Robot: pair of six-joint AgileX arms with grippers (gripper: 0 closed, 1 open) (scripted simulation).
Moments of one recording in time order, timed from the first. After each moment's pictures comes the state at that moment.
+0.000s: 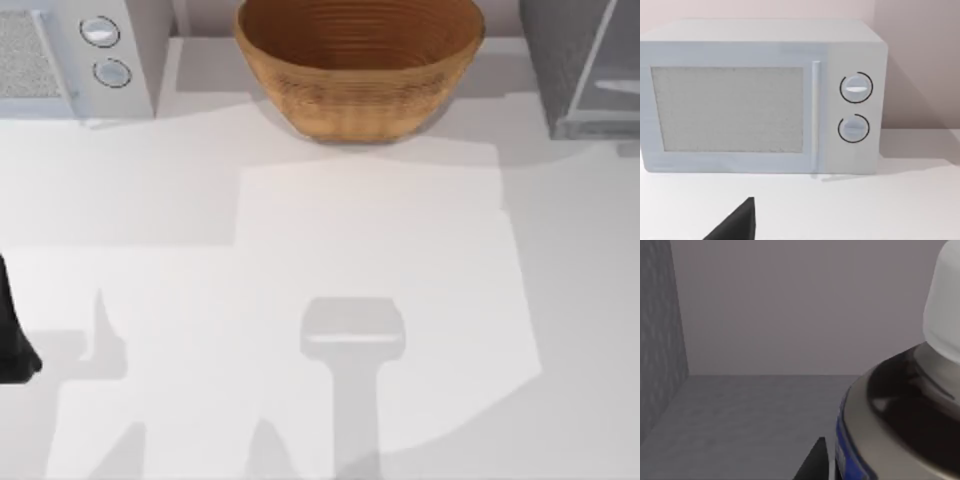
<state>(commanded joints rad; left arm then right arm) 0.00 0.00 0.00 0.00 0.00 0.00 -0.28 2.11 0.98 1.13 -0.26 0.01</state>
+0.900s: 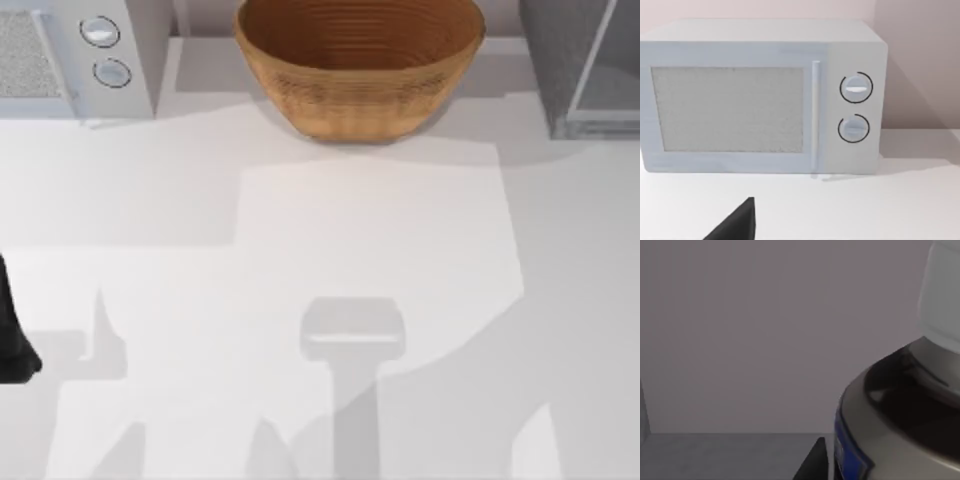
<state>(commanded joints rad) 0.00 0.00 0.00 0.00 0.00 0.00 -0.23 2.35 1.43 0.92 -0.21 0.02</state>
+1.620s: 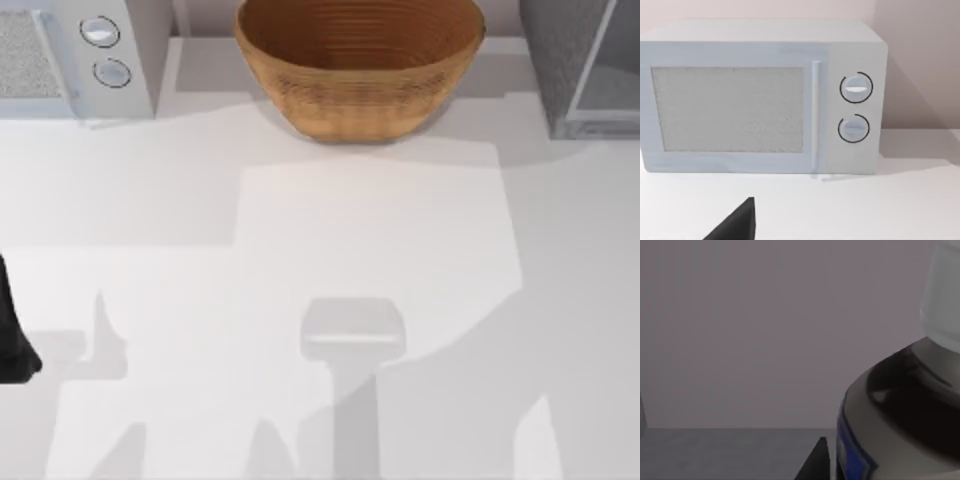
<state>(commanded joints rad) 0.00 0.00 0.00 0.00 0.00 0.00 -0.23 2.38 1.48 0.88 -0.20 0.01</state>
